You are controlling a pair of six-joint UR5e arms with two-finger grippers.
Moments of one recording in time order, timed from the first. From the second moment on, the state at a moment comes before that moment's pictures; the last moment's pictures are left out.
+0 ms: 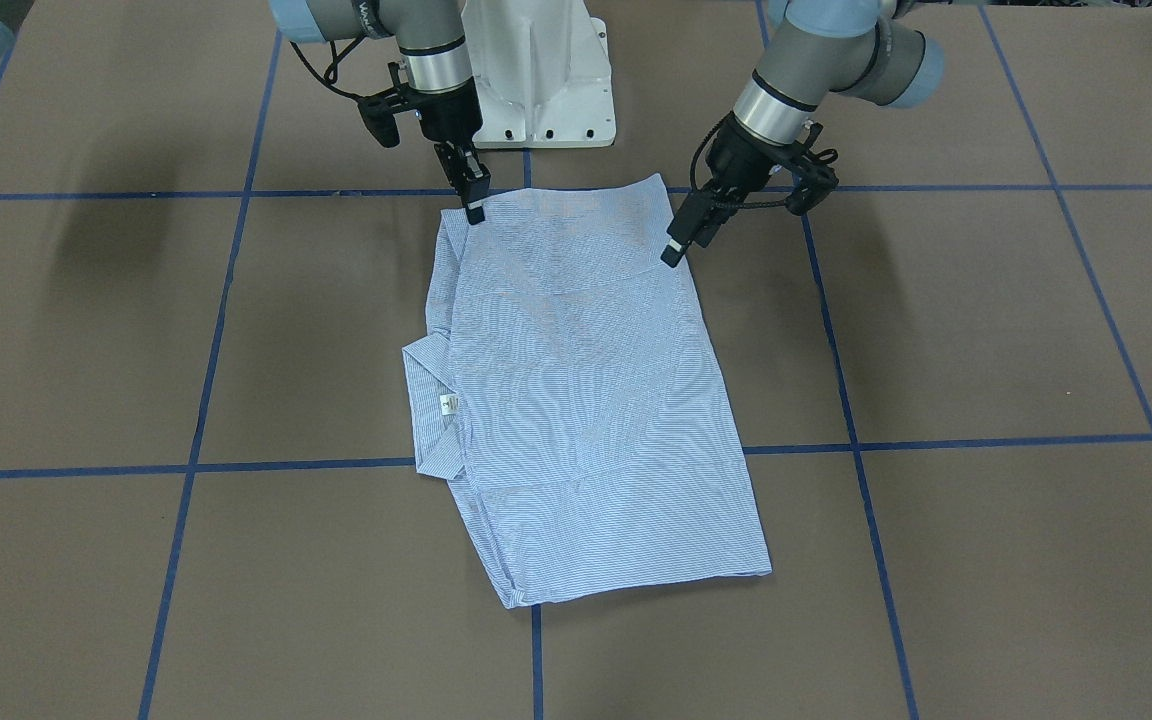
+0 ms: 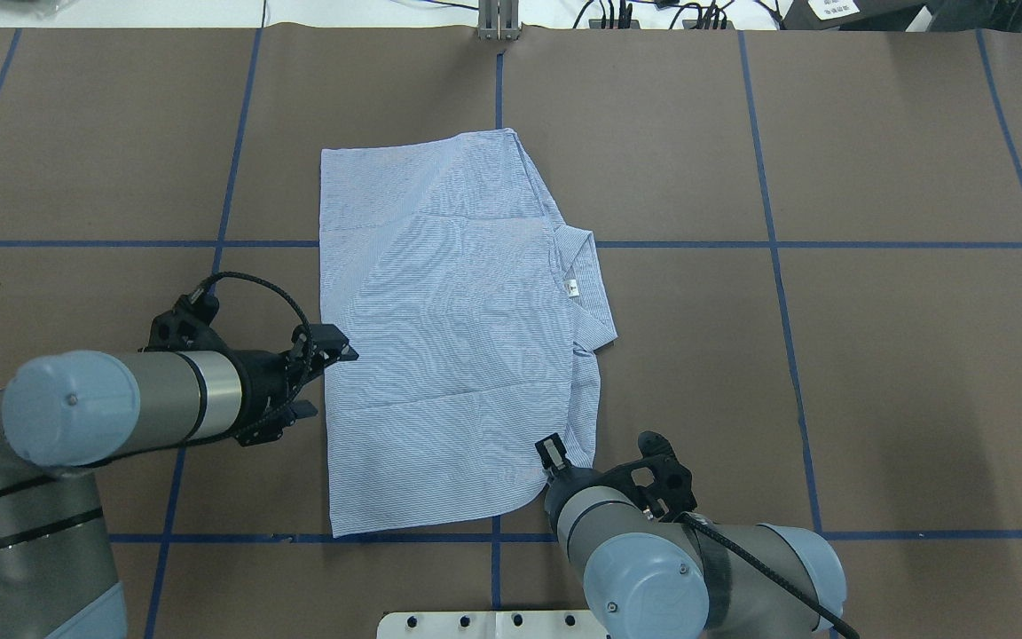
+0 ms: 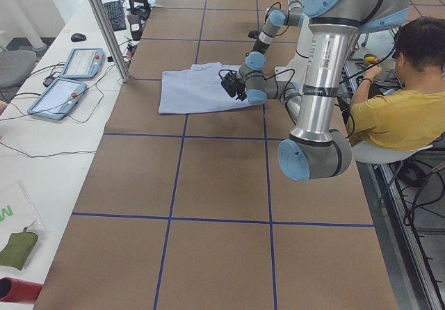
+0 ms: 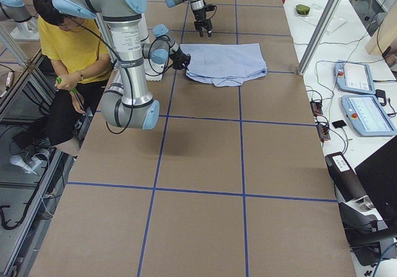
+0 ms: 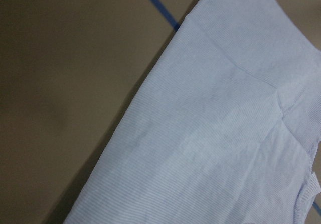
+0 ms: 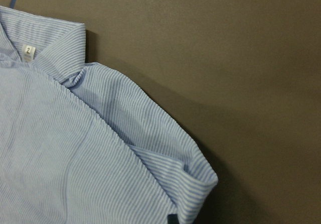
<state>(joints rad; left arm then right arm) -0.38 -1.74 -1.96 -2.20 -1.60 -2.17 0.08 -1.15 1.91 -1.40 1.23 2.59</state>
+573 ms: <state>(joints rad) -0.16 -1.67 -1.99 -2.20 -1.46 -2.36 0.07 -1.16 1.92 -1.40 1.22 2.61</state>
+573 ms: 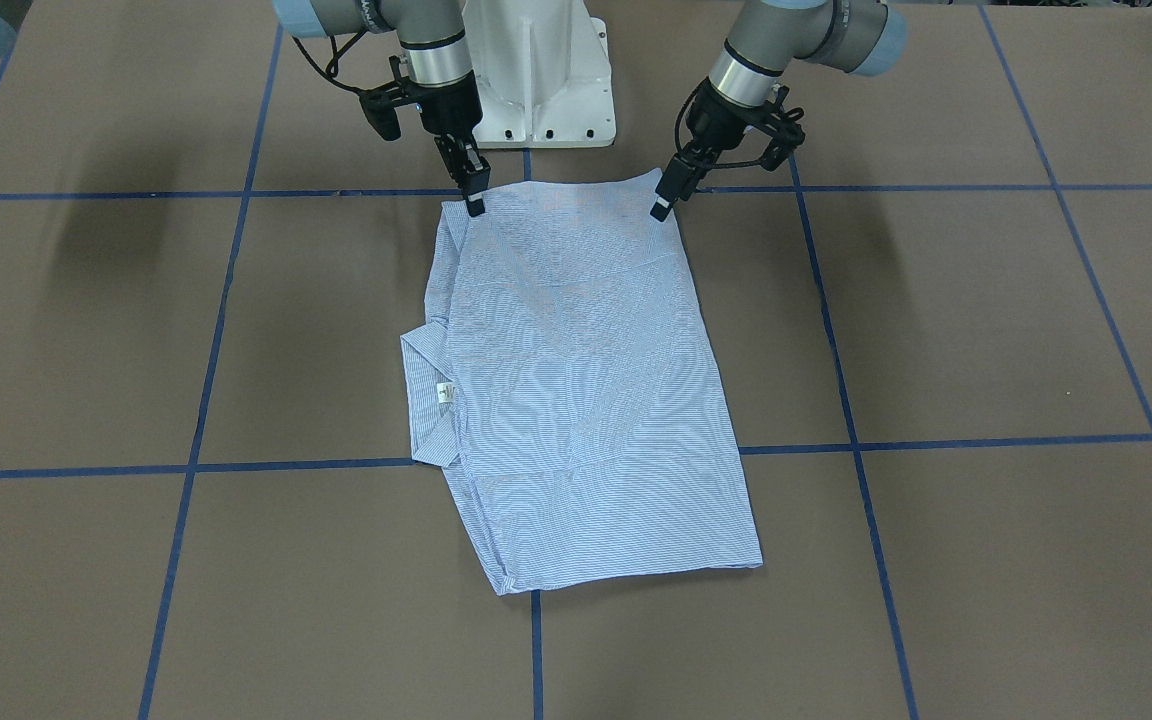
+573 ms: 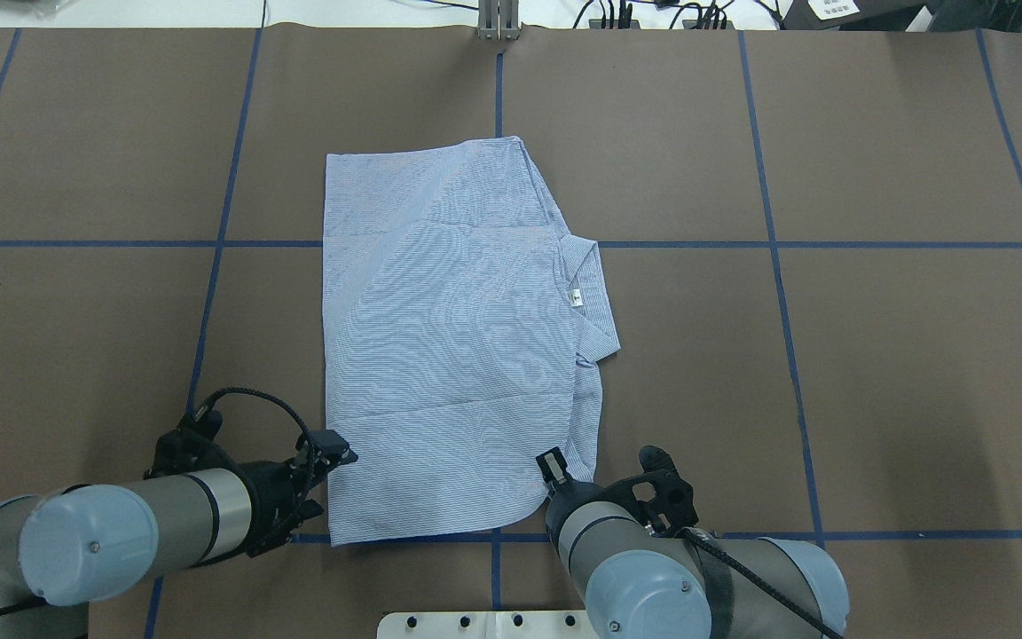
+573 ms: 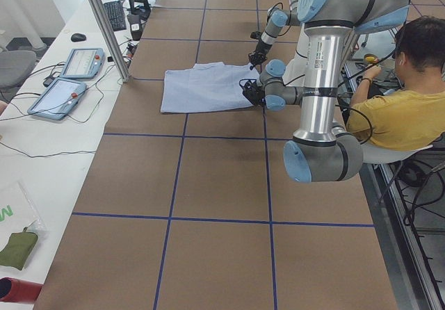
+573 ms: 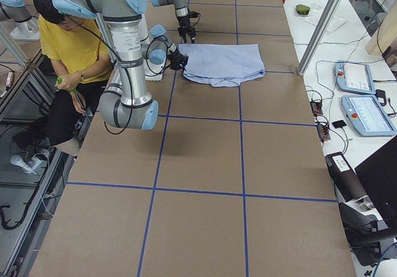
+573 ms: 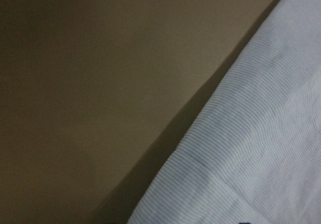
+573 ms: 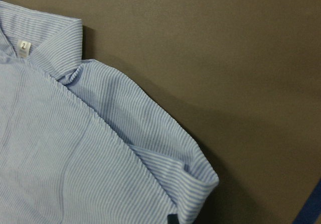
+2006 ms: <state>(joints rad) -0.07 -1.66 -2.07 -2.20 -1.43 -2.43 0.06 -1.21 2.01 -1.44 1.22 2.63</state>
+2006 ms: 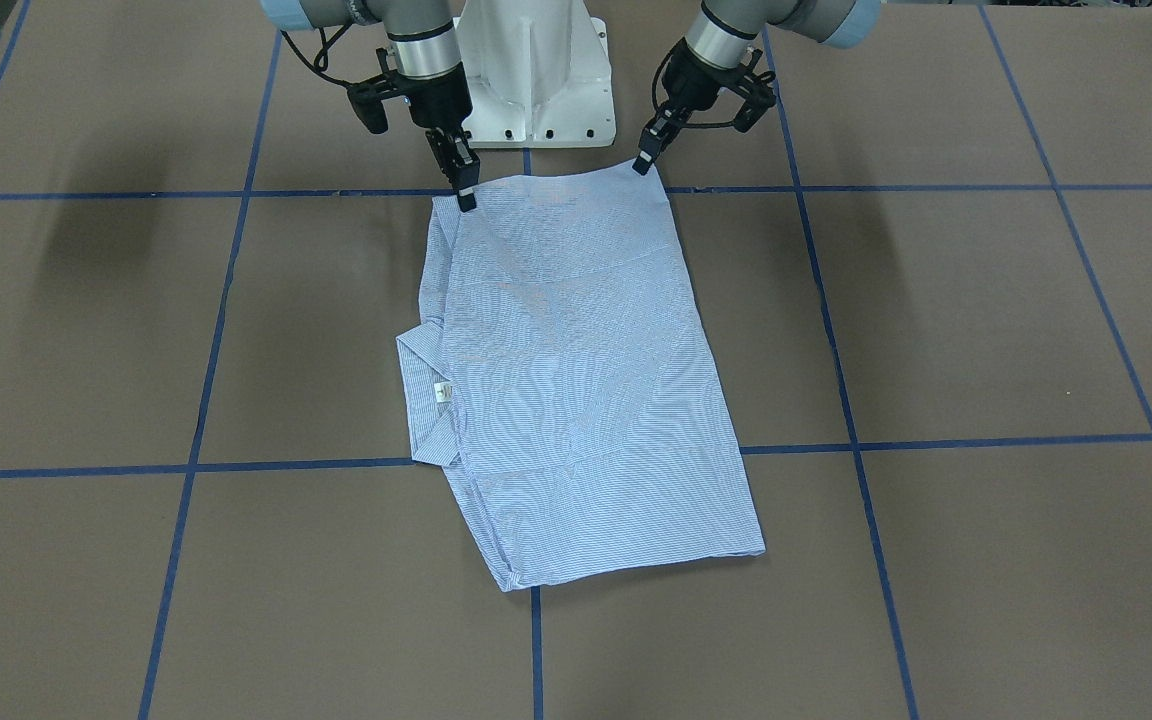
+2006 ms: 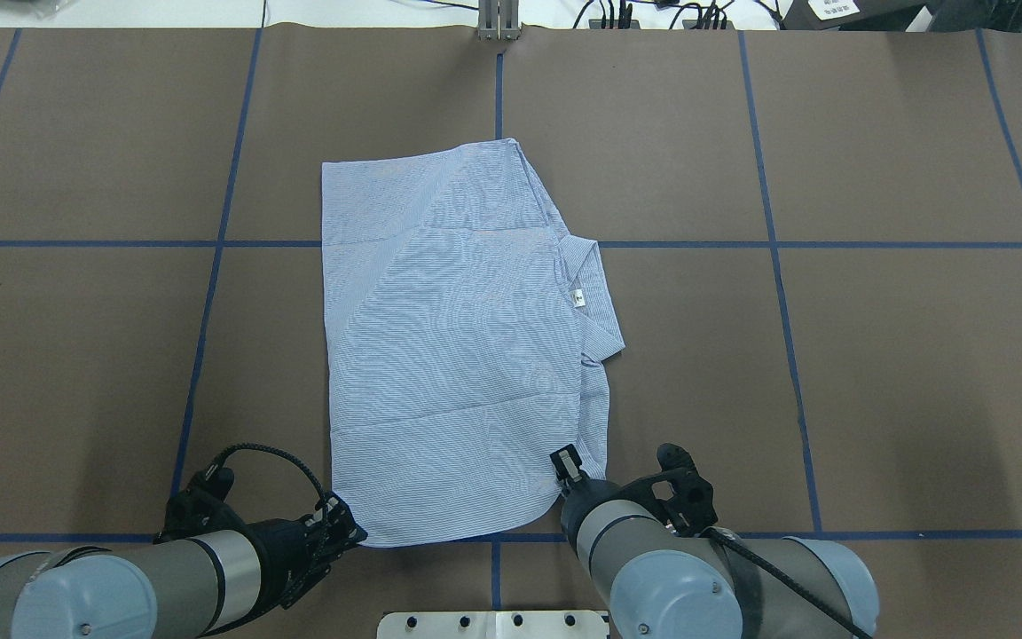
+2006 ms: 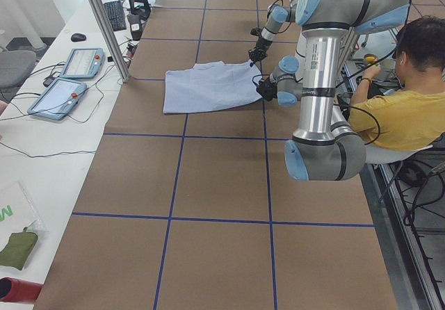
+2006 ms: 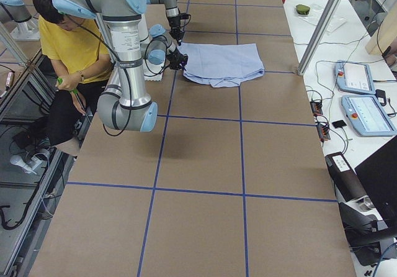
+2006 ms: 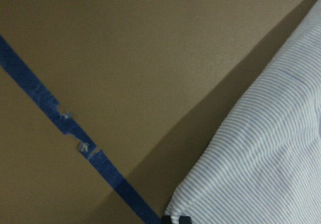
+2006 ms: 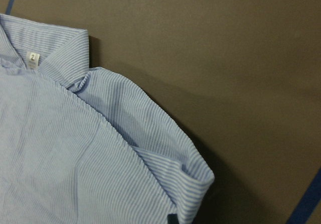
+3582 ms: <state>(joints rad) -0.58 -1.88 -2.04 -2.05 -1.77 -2.20 0.50 -0.88 1.85 -1.58 1.48 2.48</state>
